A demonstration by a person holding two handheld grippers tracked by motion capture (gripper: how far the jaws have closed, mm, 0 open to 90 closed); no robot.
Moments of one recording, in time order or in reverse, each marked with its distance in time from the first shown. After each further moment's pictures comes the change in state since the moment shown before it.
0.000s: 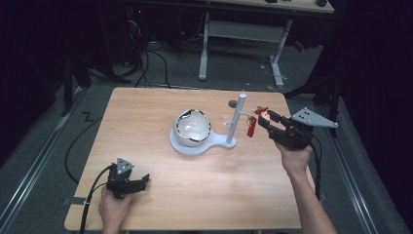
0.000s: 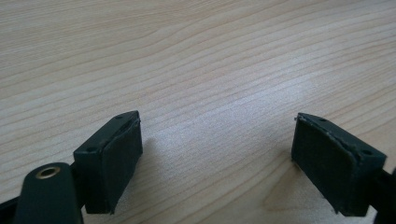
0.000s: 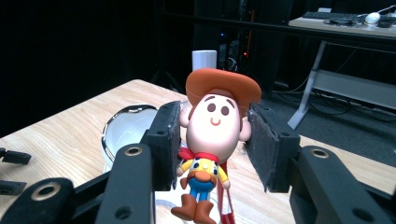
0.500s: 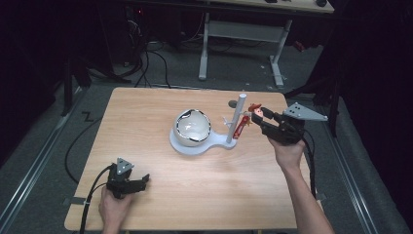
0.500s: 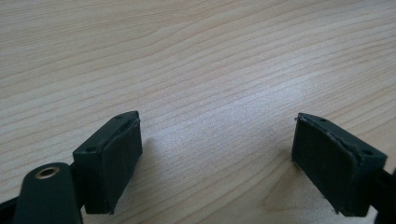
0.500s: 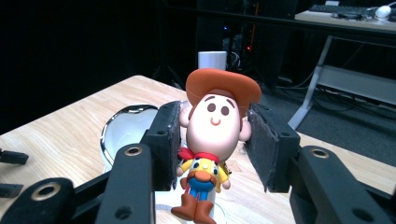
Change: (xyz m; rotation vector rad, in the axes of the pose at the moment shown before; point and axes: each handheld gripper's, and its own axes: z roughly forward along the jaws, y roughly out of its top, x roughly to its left) left arm 0.000 0.000 0.000 0.000 -0.001 0.000; right arm 0.003 0.006 0.020 0.030 0.009 -0.003
